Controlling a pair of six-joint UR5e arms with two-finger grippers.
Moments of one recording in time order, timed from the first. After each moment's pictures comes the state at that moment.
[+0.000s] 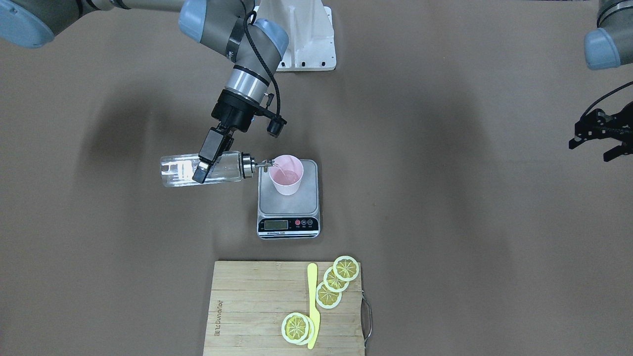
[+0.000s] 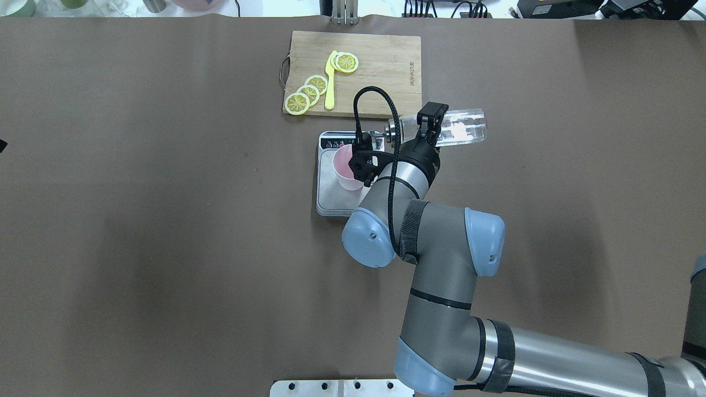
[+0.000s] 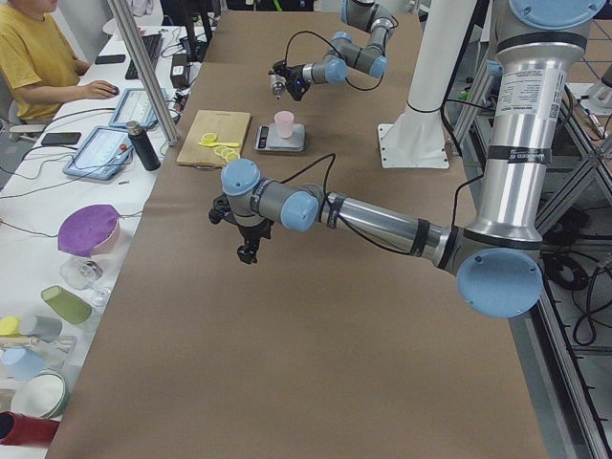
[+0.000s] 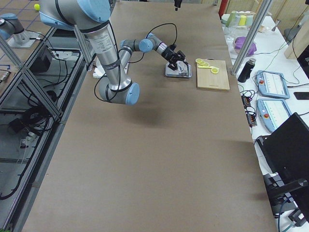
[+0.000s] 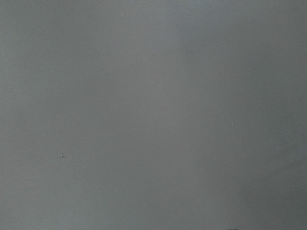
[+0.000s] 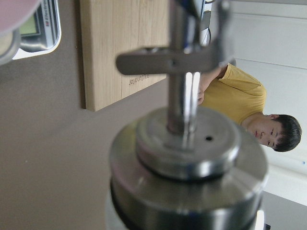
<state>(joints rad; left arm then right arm) -1.31 -1.66 -1.74 -1.64 -2.41 -0.03 0.37 -0.88 1.71 -2.04 0.68 0.11</state>
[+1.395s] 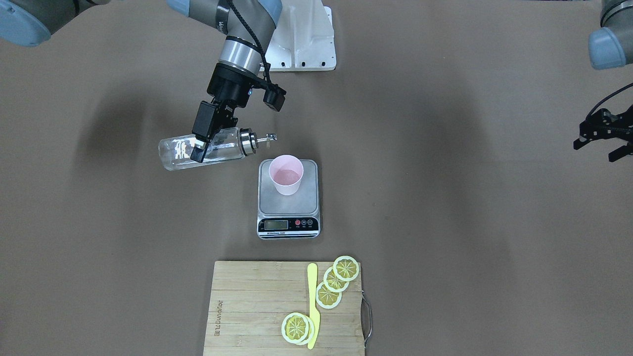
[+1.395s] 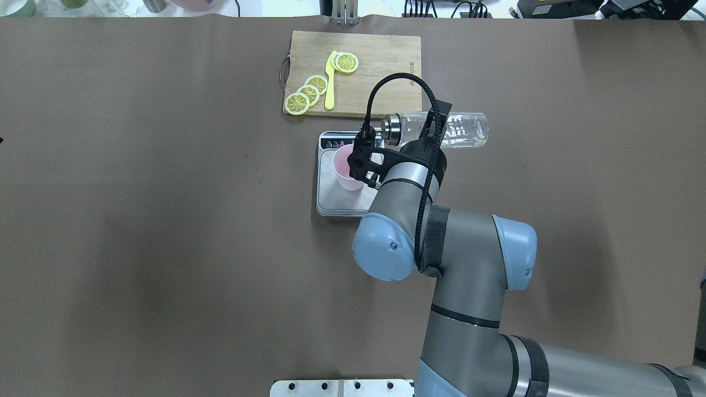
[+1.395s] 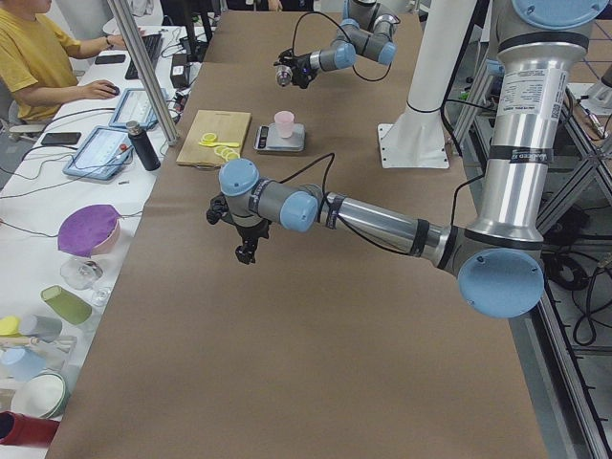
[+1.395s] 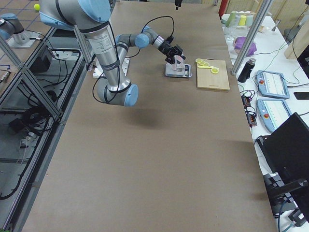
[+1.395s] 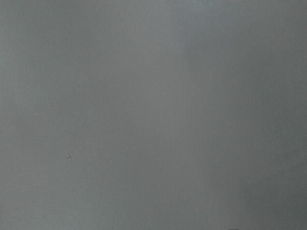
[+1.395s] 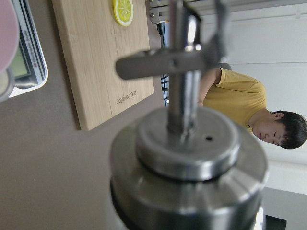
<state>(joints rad) -1.32 -1.66 -1.74 -1.63 -2.41 -0.03 0.35 -0.93 1.86 -1.98 0.73 0.19</state>
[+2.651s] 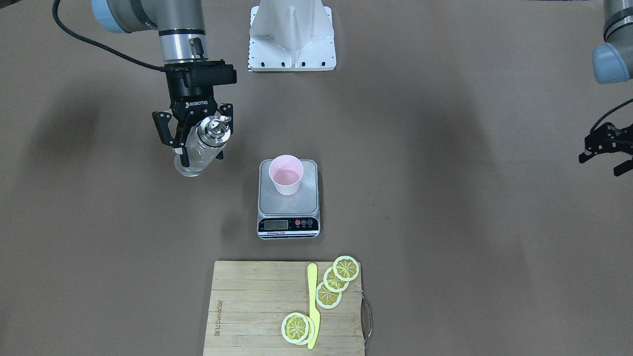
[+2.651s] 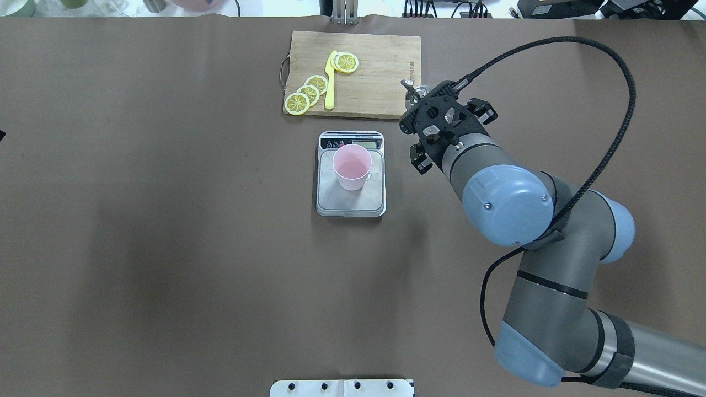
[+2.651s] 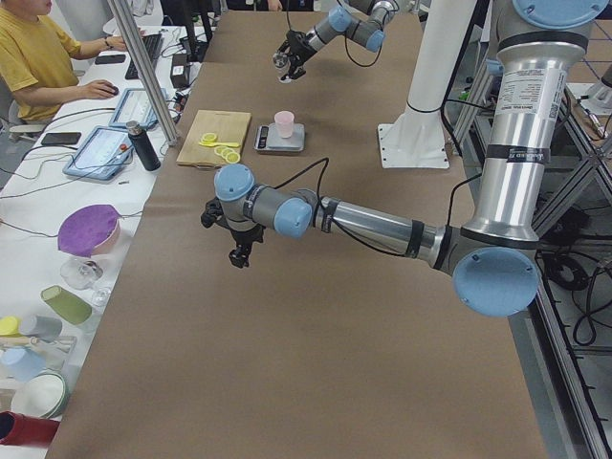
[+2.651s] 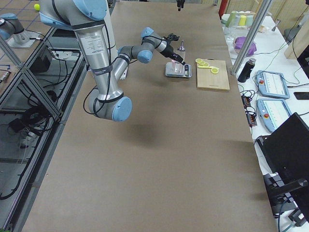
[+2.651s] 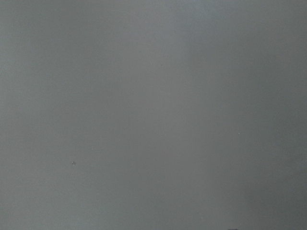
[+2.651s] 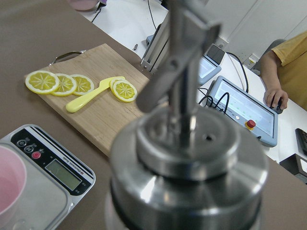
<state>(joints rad) -1.33 -1.68 -1.60 -1.82 -2.39 -0.02 0.49 -1.19 1.99 -1.29 1.16 0.54</state>
